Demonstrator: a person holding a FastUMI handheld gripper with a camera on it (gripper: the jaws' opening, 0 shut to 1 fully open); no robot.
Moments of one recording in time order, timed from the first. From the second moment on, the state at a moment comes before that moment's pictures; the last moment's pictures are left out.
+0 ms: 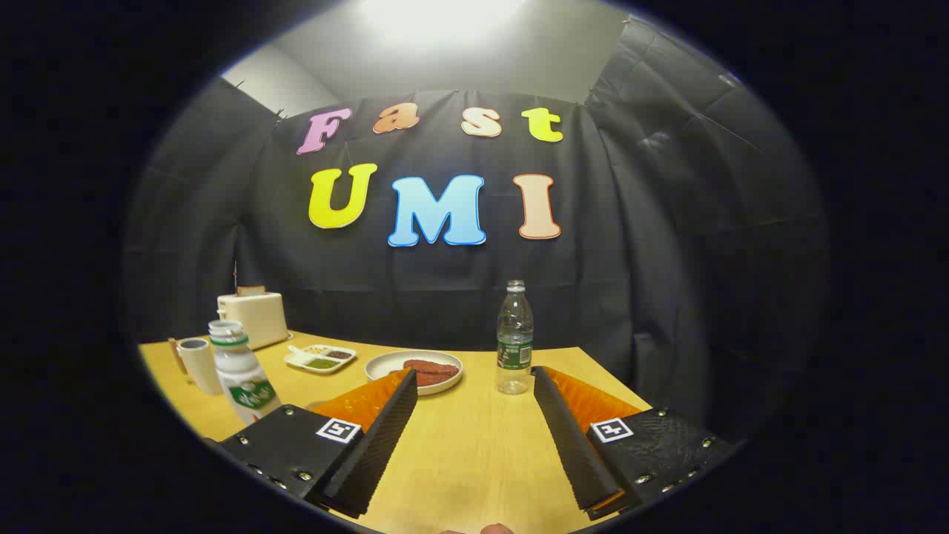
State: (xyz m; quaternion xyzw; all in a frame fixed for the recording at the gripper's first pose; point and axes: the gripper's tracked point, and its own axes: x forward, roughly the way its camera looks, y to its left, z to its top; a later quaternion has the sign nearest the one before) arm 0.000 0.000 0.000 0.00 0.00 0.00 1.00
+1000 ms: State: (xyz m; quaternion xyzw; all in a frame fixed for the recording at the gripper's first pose) arm -0.073 0.133 -0.013 0.01 0.01 0.01 1.00
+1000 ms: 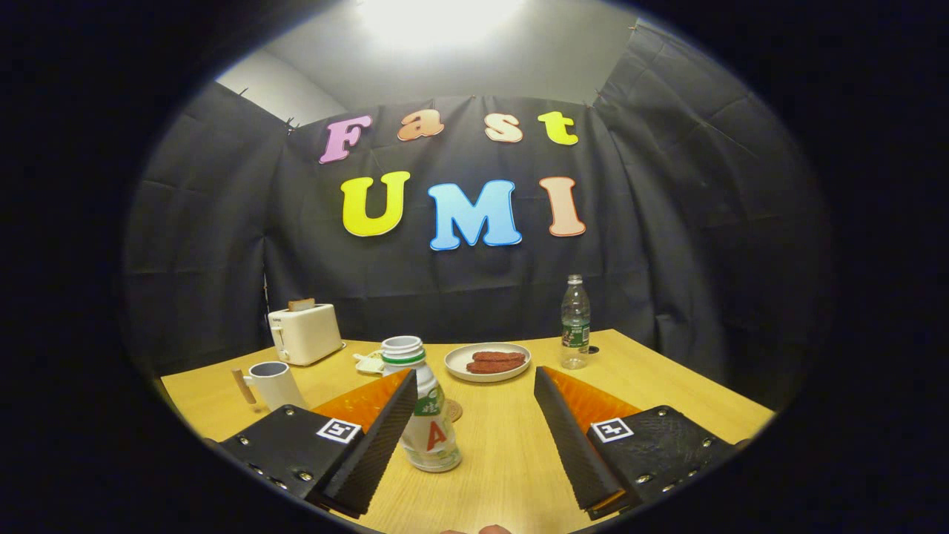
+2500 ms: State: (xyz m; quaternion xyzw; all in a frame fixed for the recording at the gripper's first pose) arm 0.031 0.191 -0.076 -0.10 0.06 -0.02 0.99
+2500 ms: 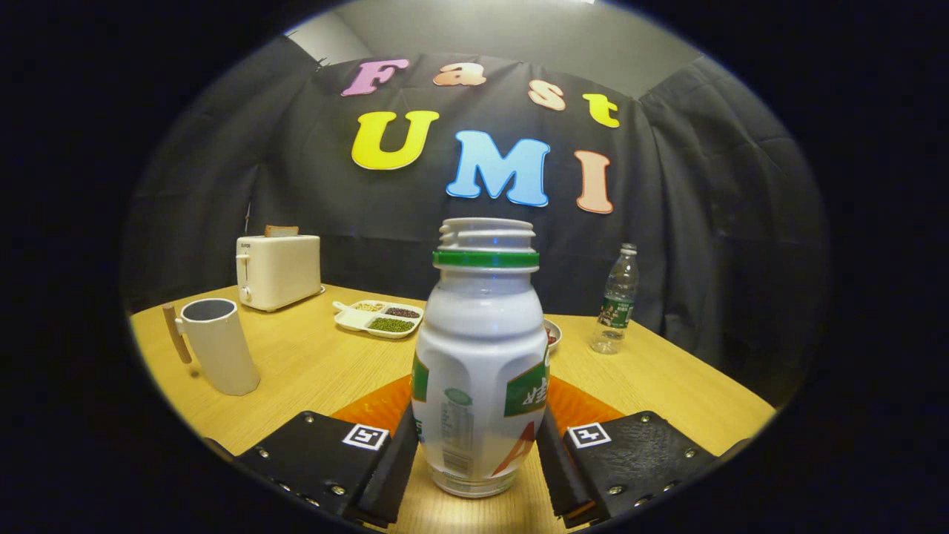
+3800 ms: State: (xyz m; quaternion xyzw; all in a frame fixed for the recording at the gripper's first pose) arm 0.112 0.290 -0.058 -0.40 0.01 0.09 0.91
